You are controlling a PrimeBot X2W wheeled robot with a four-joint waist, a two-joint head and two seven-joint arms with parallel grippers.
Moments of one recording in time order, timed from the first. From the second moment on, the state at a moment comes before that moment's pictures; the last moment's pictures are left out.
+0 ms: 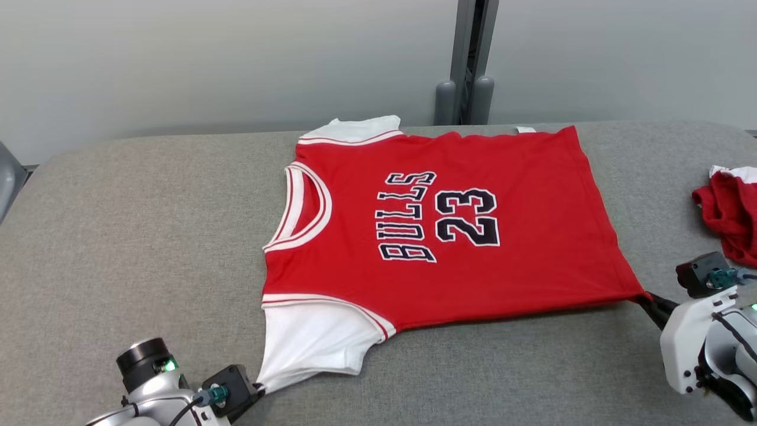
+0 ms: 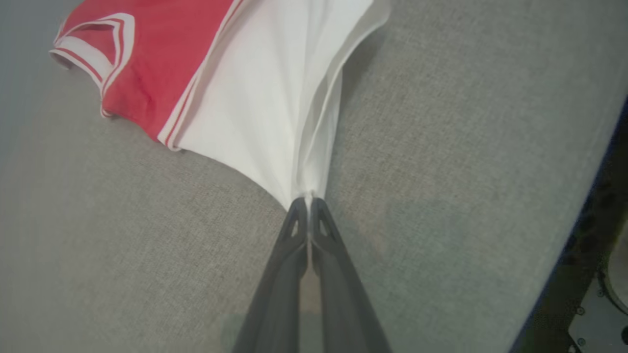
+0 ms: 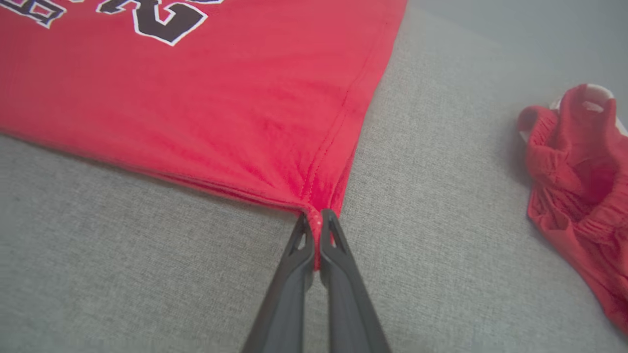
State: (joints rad) left arm -0.54 0.67 -1.28 0.37 -0.48 -0.13 -0.02; right arm -0.64 -0.62 1.11 0.77 0.91 0.13 -0.05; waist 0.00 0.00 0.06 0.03
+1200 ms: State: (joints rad) left arm -0.31 0.93 -1.28 -0.18 -0.74 -0.13 0.38; right arm -0.45 -0.95 1.24 0.24 1.29 0.13 0.33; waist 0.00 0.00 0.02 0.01
